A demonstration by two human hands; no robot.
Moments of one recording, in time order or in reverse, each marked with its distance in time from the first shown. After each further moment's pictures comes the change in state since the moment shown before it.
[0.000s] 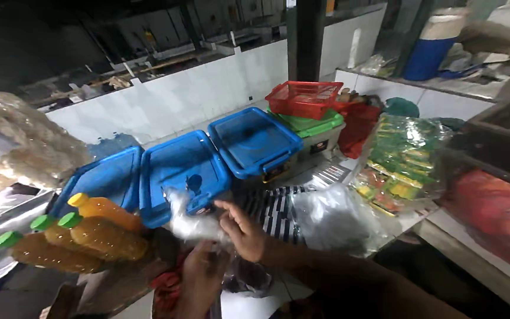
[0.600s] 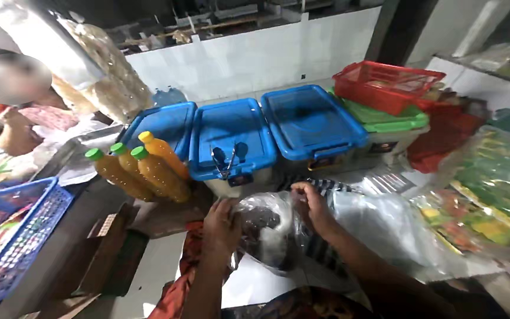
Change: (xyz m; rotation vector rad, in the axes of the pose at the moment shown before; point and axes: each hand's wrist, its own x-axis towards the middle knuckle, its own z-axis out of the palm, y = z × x) left_hand 0.009 -0.033 -0.022 0.271 0.149 -0.114; right_hand -0.012 0.071 -0.065 -0.479 0.011 0.136
